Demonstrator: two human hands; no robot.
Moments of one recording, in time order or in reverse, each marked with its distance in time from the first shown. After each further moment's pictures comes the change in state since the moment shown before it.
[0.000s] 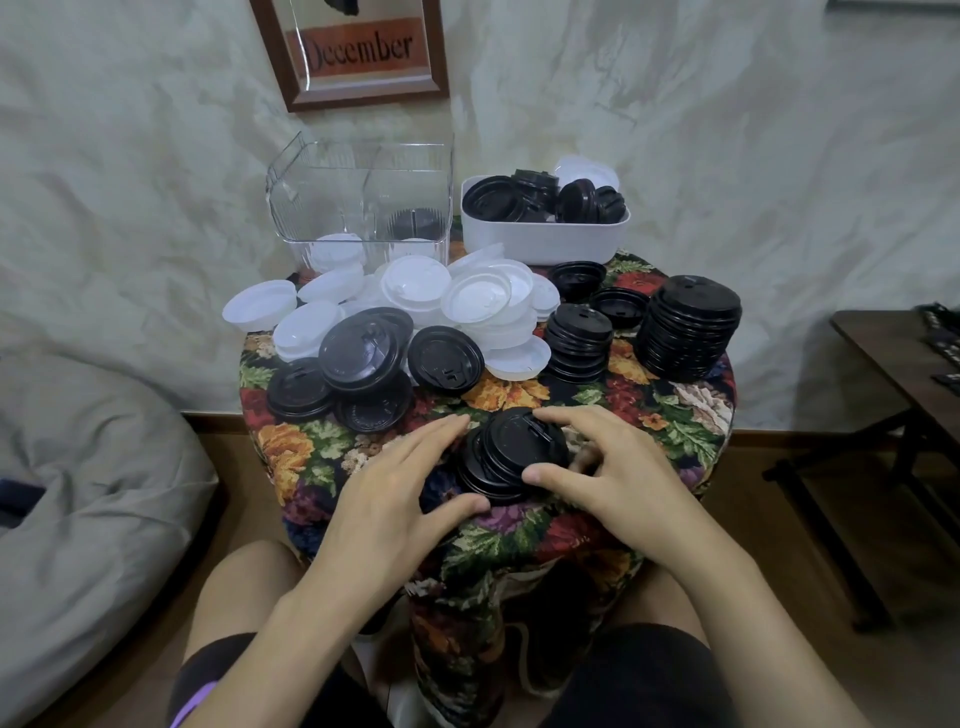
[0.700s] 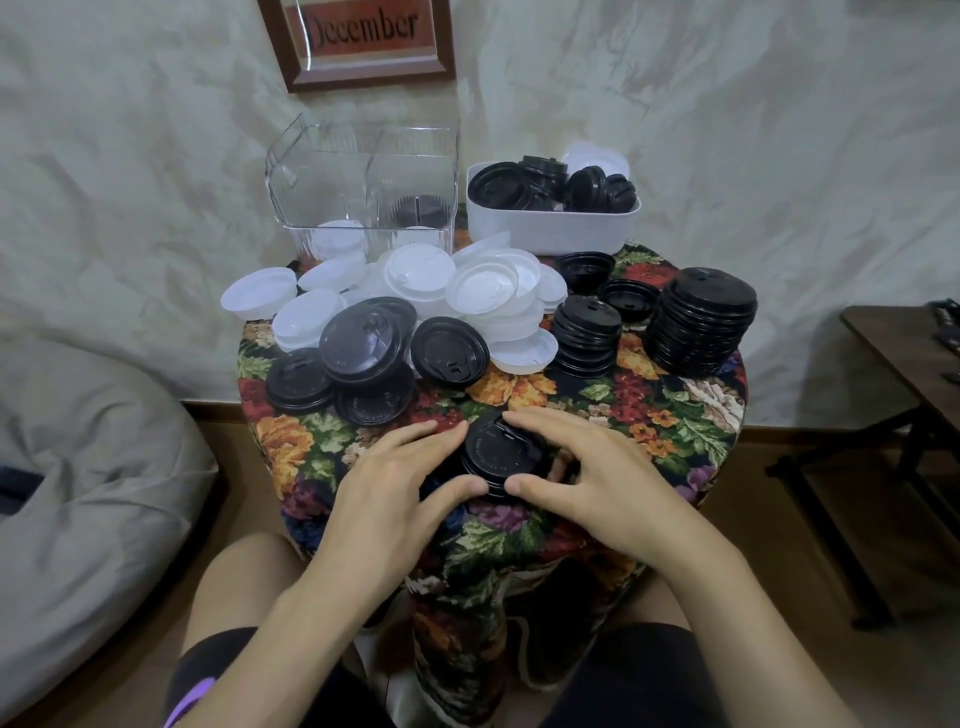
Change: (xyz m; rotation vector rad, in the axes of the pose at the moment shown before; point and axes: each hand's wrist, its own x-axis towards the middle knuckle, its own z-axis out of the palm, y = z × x) left_hand 0.005 0.005 -0.003 -0.023 -0.024 -0.116; right_hand 0.011 -0.011 0.011 -0.132 -0.151 -0.080
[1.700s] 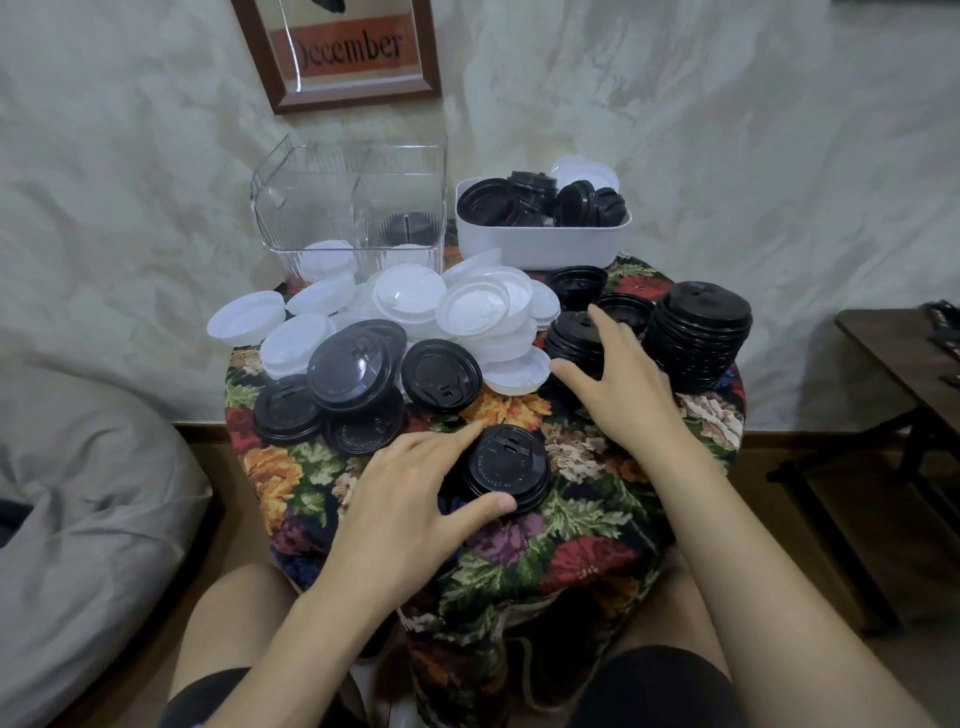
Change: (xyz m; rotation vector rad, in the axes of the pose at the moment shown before) left_hand 0.022 0.011 0.000 0.054 -0.136 0.006; right_hand 0.082 0.047 -0.033 -0.086 0.331 0.313
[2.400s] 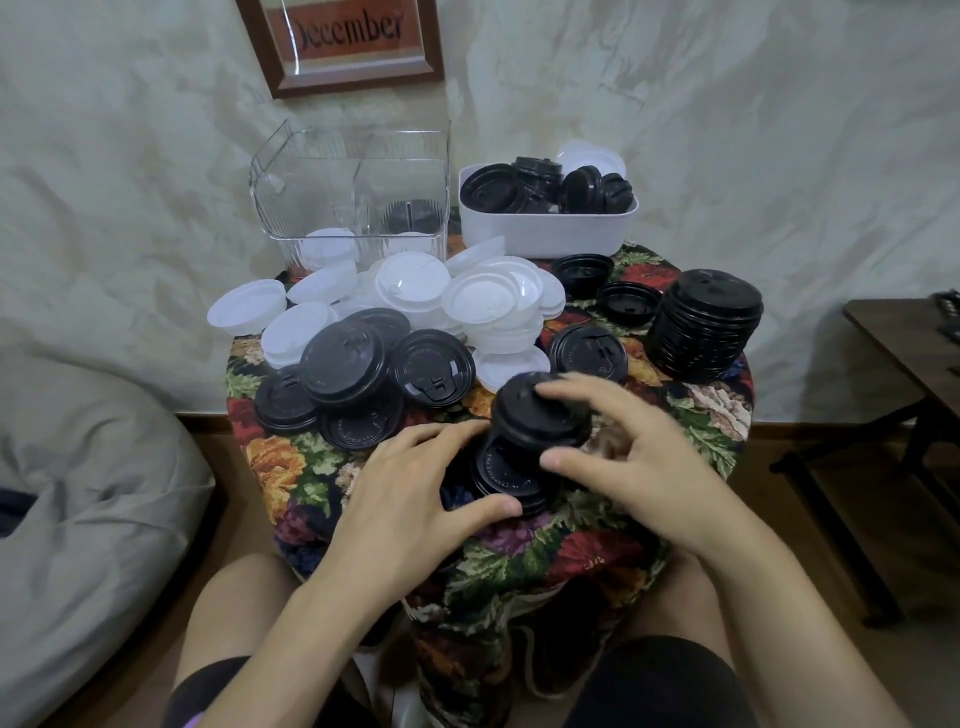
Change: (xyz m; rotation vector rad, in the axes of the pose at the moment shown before) left_hand -0.003 -0.005 0.001 -0.041 -0.009 -0.022; right_hand -0.080 0.000 -0.013 0.488 -0.191 -0.290
